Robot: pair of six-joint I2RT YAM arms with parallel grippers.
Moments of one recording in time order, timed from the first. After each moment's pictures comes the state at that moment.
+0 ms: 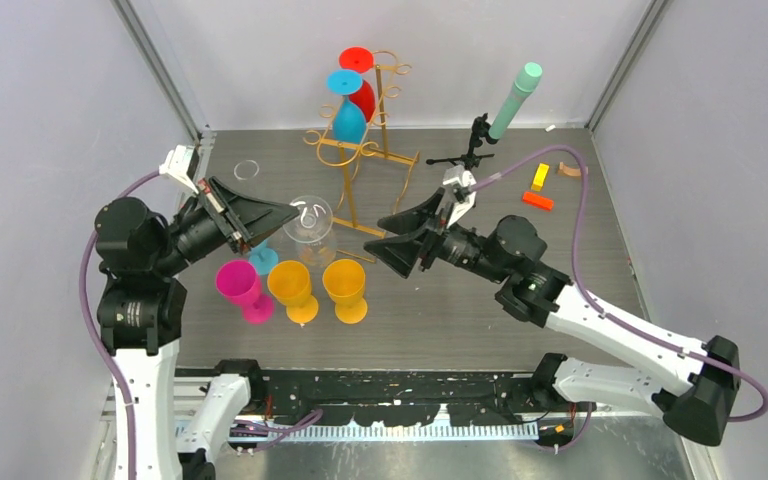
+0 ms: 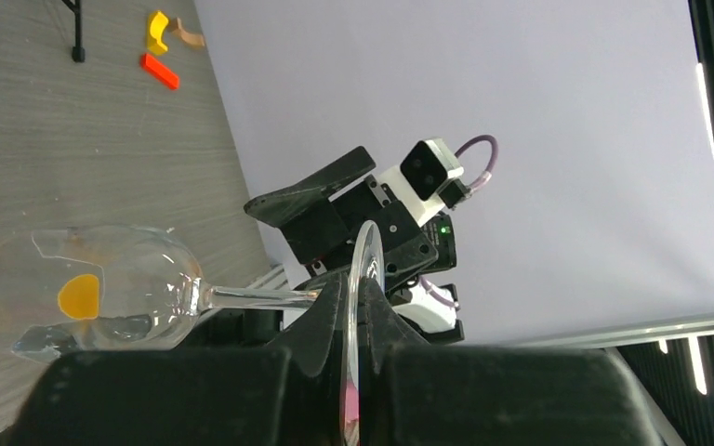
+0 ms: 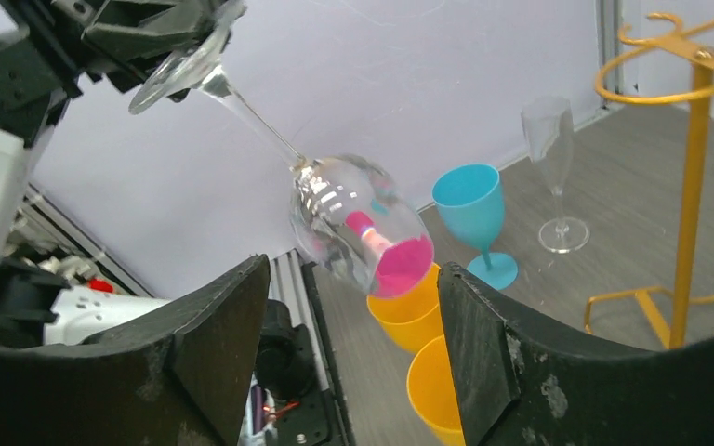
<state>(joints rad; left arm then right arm) 0.01 0.77 1.32 -0.56 0.88 -1.16 0.90 1.00 0.86 0.38 -0.25 0.50</state>
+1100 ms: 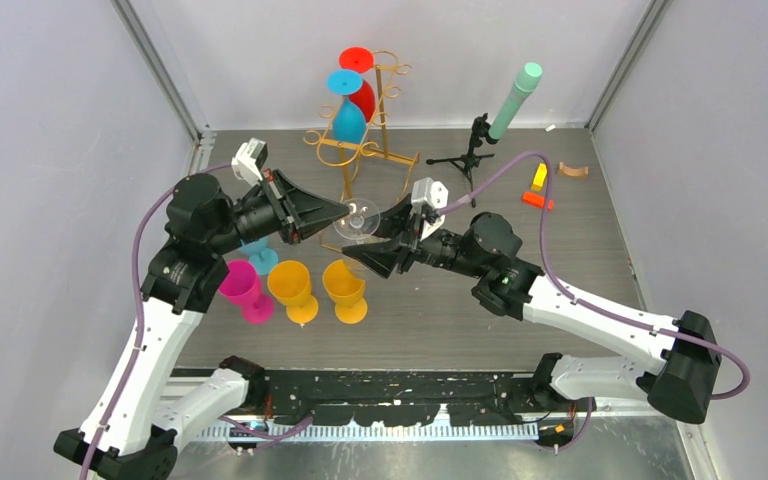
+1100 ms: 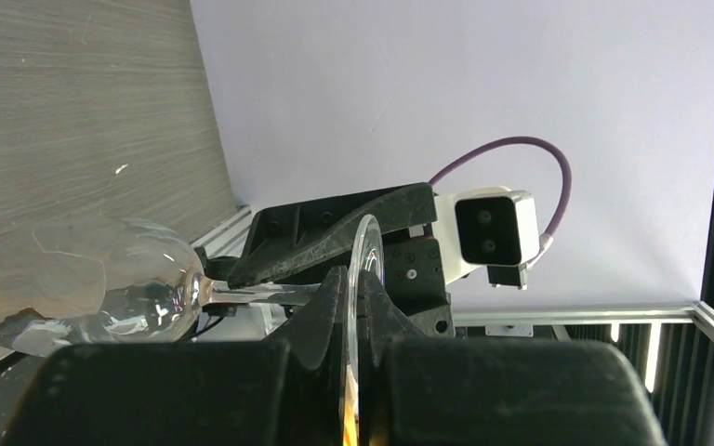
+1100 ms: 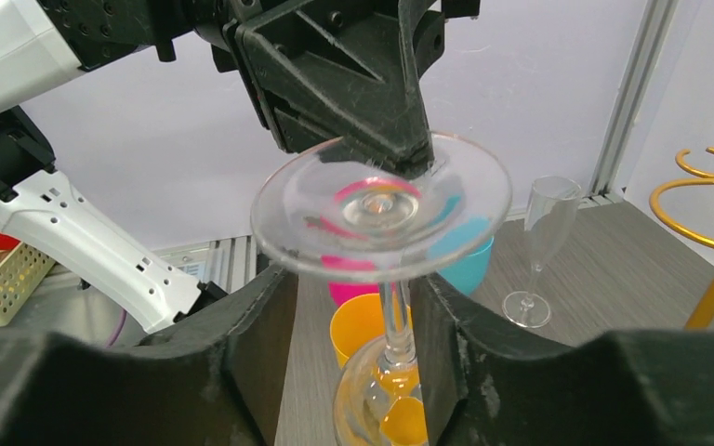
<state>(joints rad) -0.37 0.89 1.21 -0.39 0.66 -1.29 0.97 1.17 0.93 0.54 -0.37 0.17</state>
